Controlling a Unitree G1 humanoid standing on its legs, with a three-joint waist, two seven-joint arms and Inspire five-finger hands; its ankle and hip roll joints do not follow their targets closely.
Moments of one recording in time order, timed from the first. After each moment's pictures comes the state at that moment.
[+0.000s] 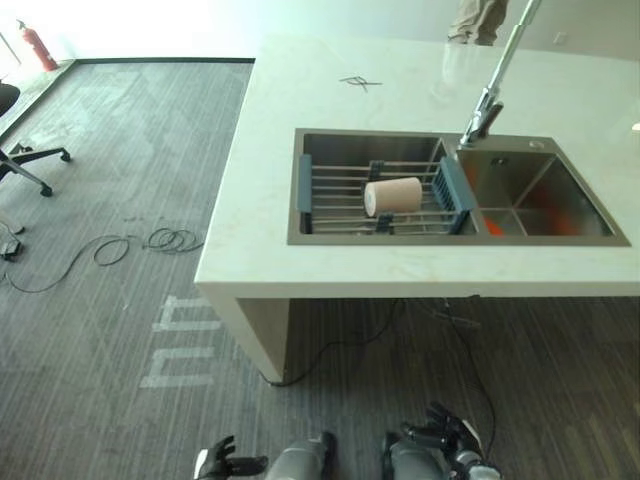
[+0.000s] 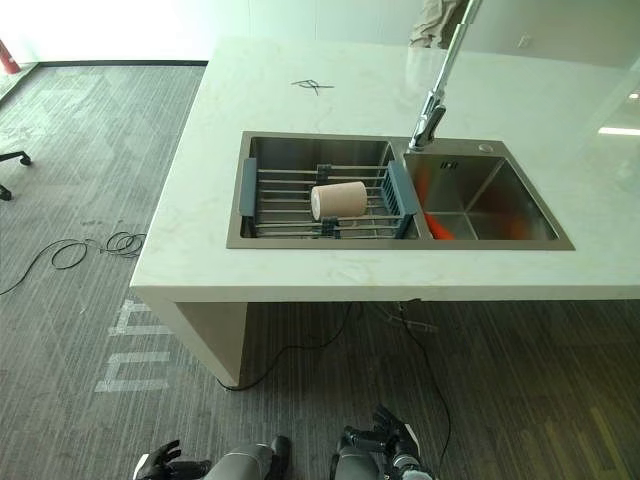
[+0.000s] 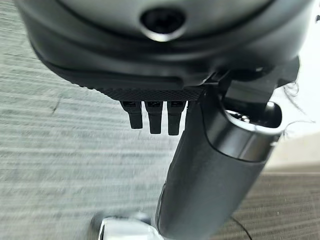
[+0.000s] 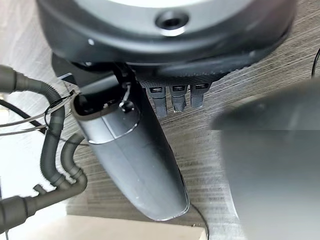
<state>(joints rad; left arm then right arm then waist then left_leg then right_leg) -0.03 0.22 -0.23 1.32 -0.35 -0.20 0.19 -0.07 -0.17 0.22 1.28 0.51 -0.34 0.05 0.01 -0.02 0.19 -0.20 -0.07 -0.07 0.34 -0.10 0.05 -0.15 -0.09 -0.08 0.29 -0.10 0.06</state>
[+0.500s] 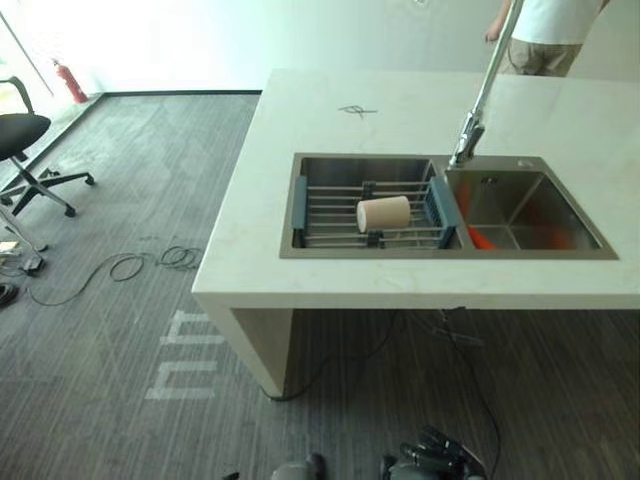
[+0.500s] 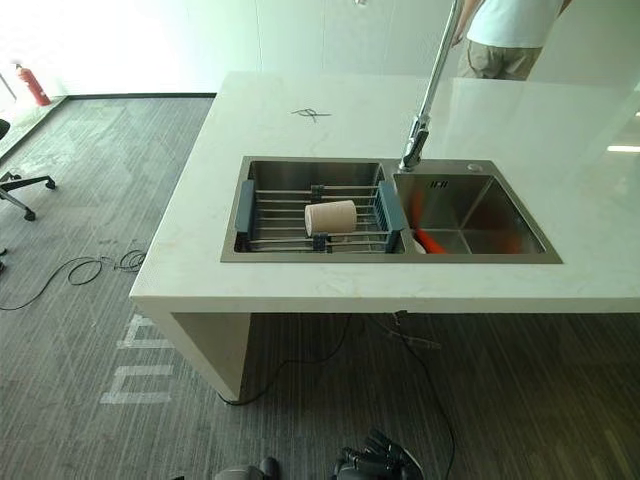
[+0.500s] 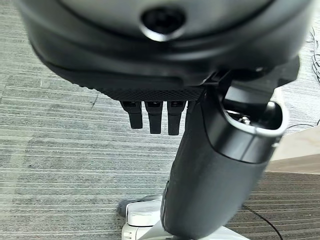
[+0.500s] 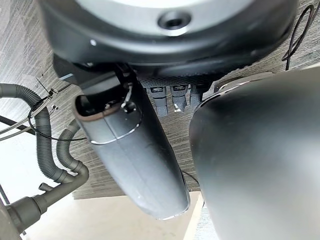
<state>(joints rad) 0.00 0.21 -0.25 1.35 -0.42 -0.07 0.14 -0.01 -0.19 0.19 1.30 0.64 -0.23 0.29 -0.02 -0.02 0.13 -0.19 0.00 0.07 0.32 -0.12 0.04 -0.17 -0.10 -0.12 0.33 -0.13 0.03</state>
